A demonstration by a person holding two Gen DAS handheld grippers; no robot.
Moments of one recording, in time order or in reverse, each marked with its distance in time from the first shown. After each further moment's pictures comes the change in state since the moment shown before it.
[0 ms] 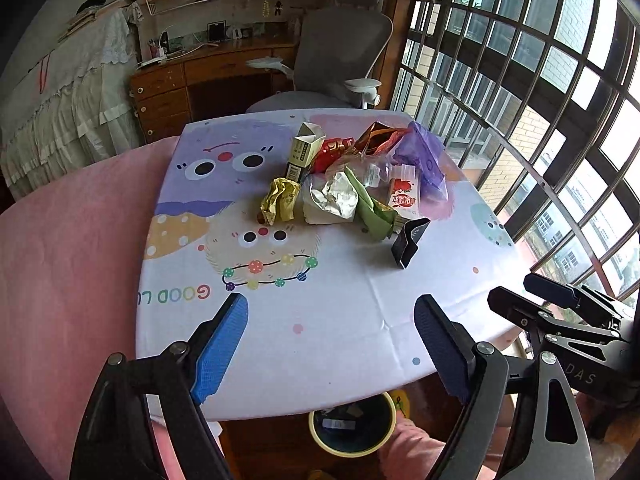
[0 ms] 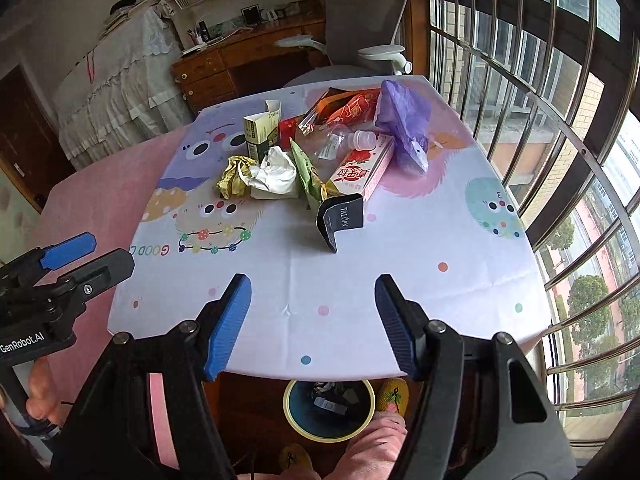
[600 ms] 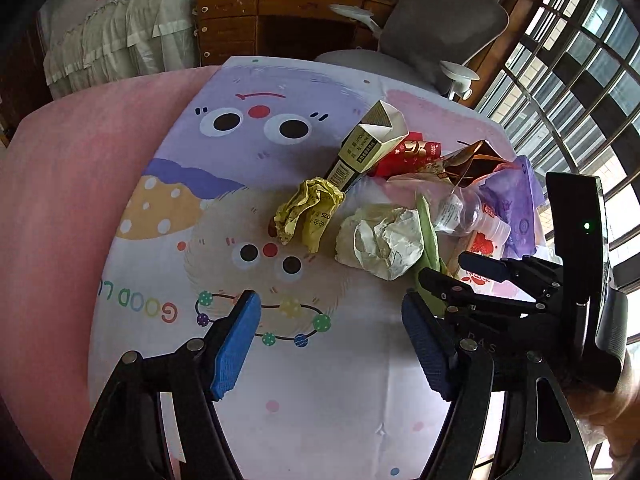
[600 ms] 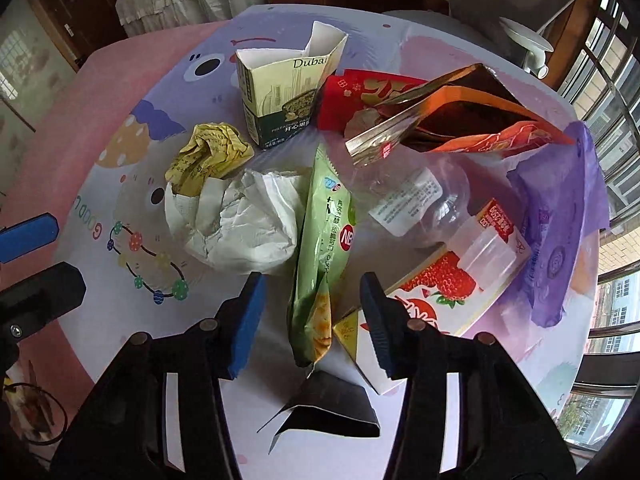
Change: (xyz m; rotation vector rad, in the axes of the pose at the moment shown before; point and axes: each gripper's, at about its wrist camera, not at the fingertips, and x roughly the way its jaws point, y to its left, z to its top) left arm 0.167 0.025 0.091 -0.335 0.170 0.137; right arm 0.259 0.024 0.122 -0.422 0.342 0.146
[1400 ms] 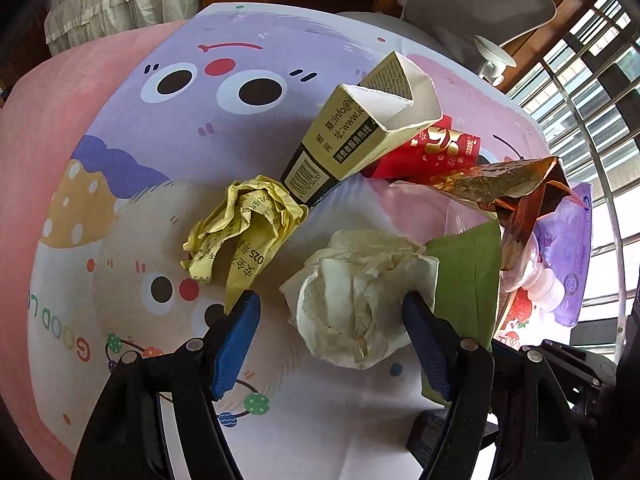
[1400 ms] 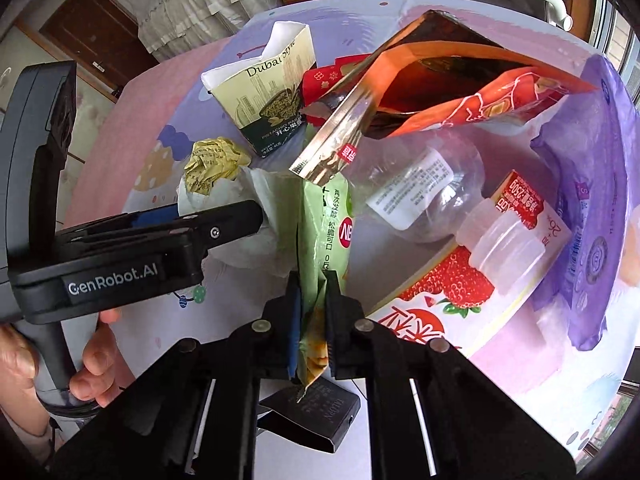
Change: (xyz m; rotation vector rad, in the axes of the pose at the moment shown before) left arm 0.127 -0.032 0.053 -0.109 0.125 -0.007; right arm 0.007 -0.077 -0.010 0.130 -0.002 0.263
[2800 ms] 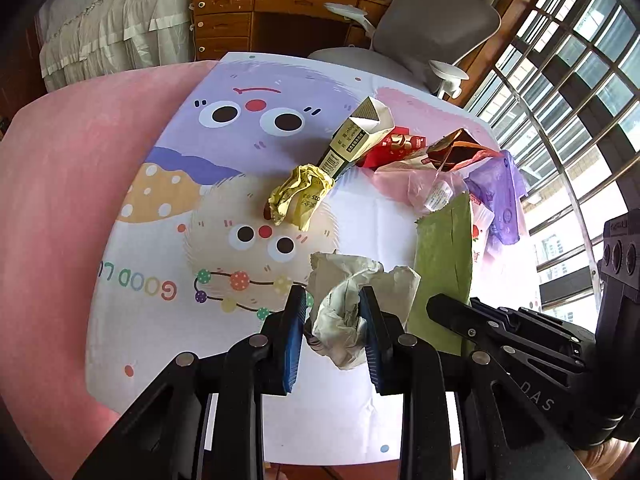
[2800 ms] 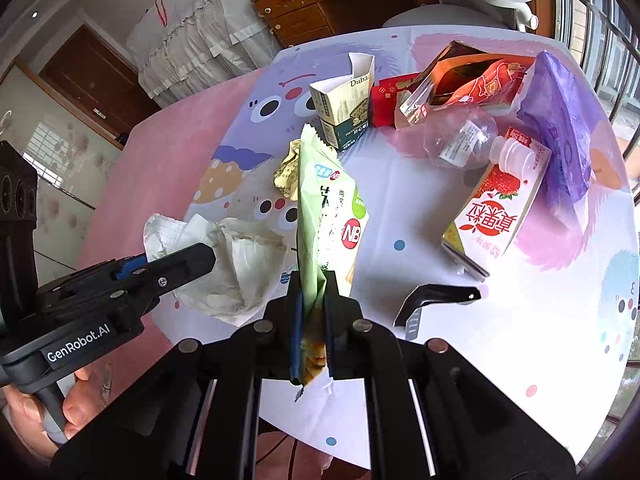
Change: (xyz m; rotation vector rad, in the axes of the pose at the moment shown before) left arm -0.154 0.052 -0.095 0.123 -0.124 -0.056; right arm -0.077 0.109 -0.074 0.114 -0.163 0.003
